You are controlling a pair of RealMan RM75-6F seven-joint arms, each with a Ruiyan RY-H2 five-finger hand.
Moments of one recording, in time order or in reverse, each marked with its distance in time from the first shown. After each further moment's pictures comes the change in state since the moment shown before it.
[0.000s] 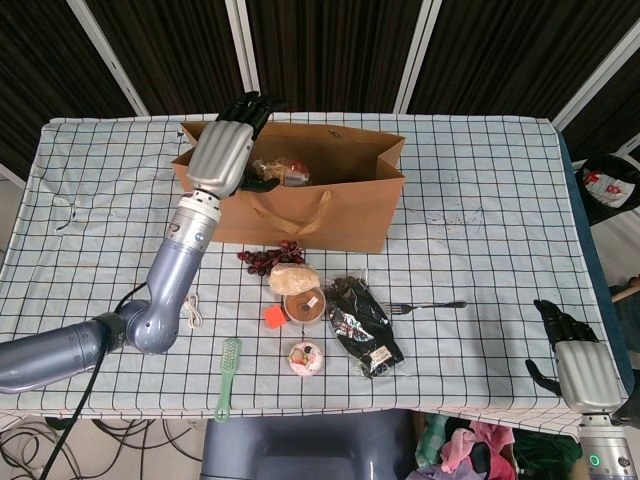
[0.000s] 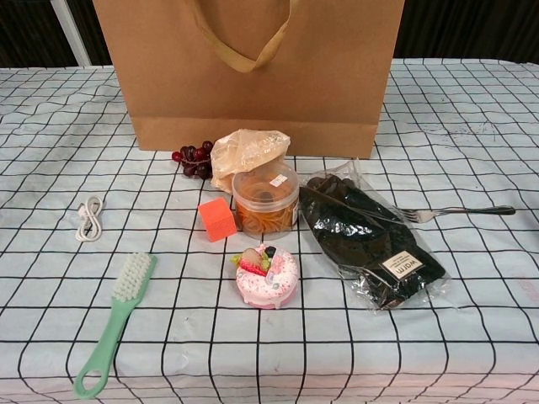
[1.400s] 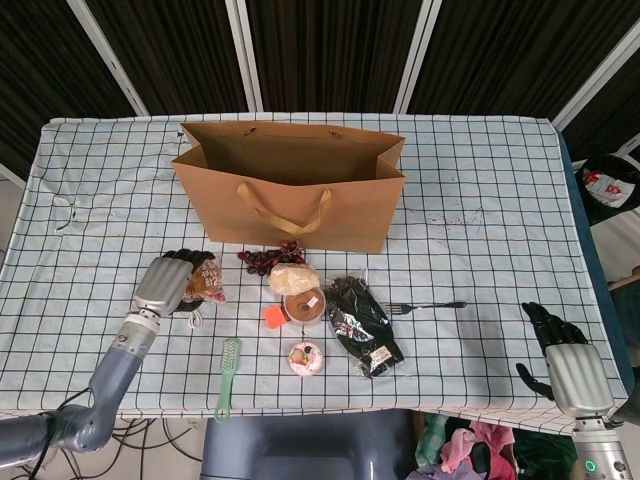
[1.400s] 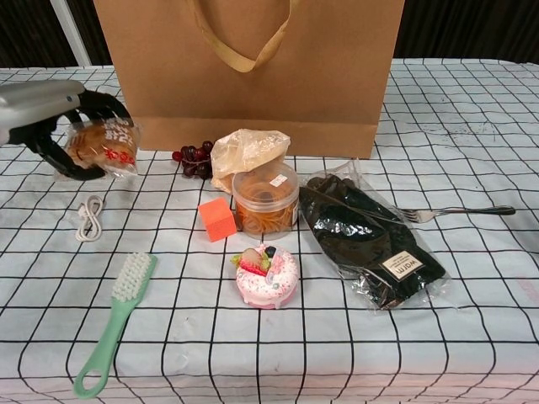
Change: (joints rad) left arm 0.427 -0.018 0.458 -0.112 0.278 0.124 -0.056; right arm 0.002 0.011 -0.020 -0.031 -0.056 0.008 -0.001
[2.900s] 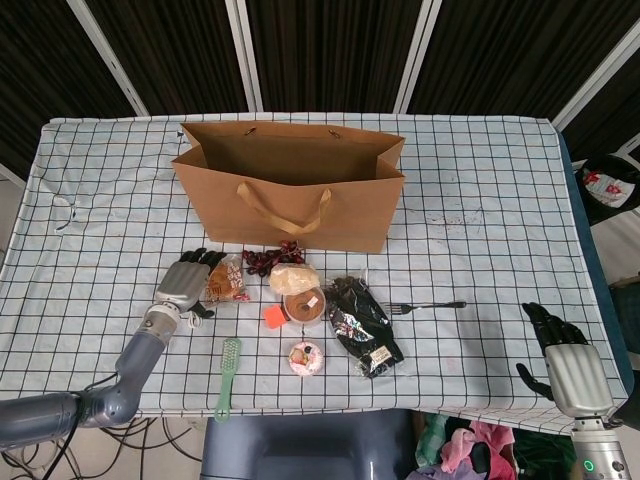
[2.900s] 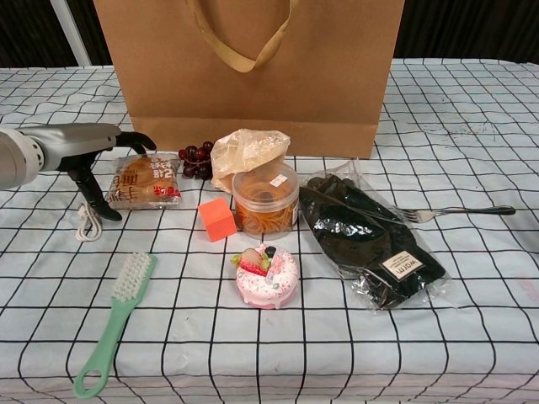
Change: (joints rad) left arm -0.123 -0.097 -0.050 0.117 -0.352 -0.235 0.187; right arm -0.004 -0.008 0.002 0.006 0.004 0.002 -0.010
